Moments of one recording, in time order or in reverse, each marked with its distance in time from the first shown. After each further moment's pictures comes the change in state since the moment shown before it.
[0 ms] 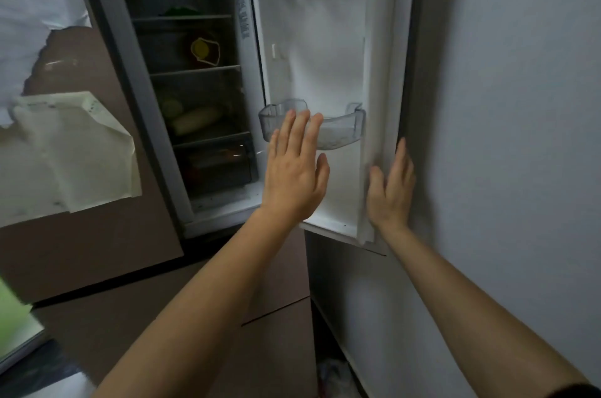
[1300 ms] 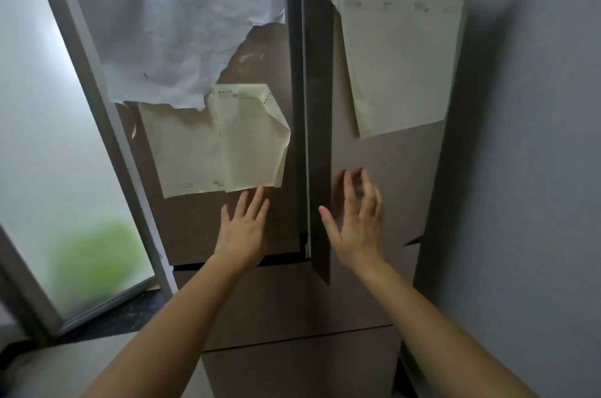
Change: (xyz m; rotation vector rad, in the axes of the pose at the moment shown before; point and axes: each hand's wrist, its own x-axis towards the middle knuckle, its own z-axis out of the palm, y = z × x) left_hand -0.158 -0.280 -0.115 0.582 -0.682 -0.413; right_hand -0.145 -0.103 0.222 -0.209 -0.365 -0.484
